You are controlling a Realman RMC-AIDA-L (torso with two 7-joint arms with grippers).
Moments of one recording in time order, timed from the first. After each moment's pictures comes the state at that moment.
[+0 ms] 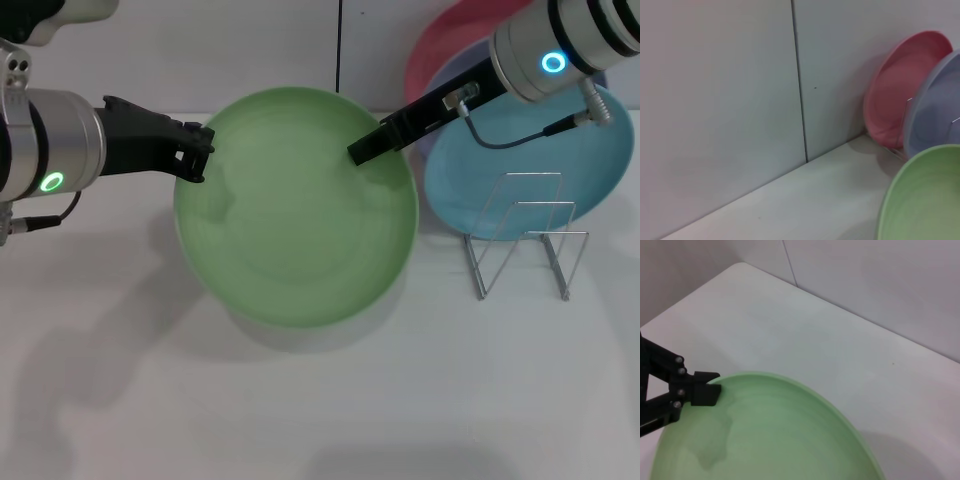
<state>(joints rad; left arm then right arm) -0.31 -2.06 -1.54 -1.87 2.65 -1.14 0.29 0.93 2.05 -1.09 -1.09 -2.42 -1.44 2.56</state>
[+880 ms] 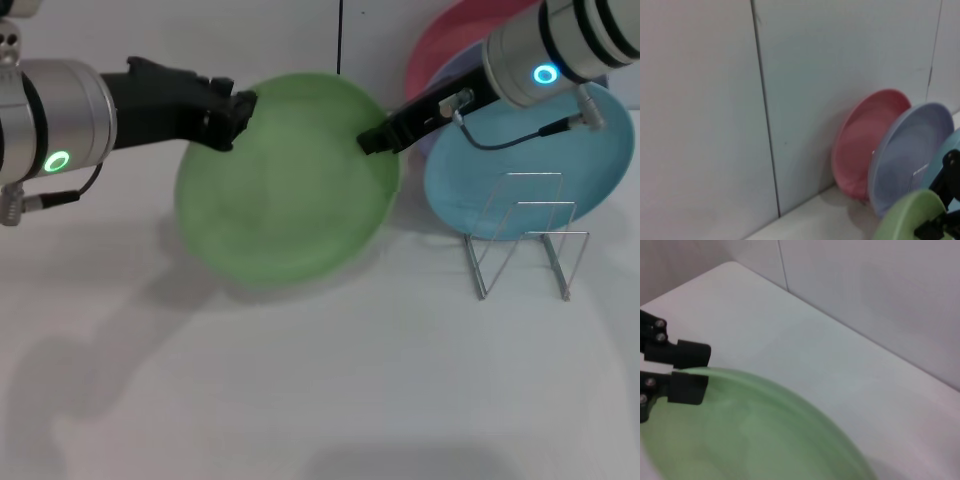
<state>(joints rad) -0.28 -2.06 -1.55 -1.92 2.51 -1.06 0.38 0.88 2.07 -1.17 -1.20 -2.45 -1.38 2.54</state>
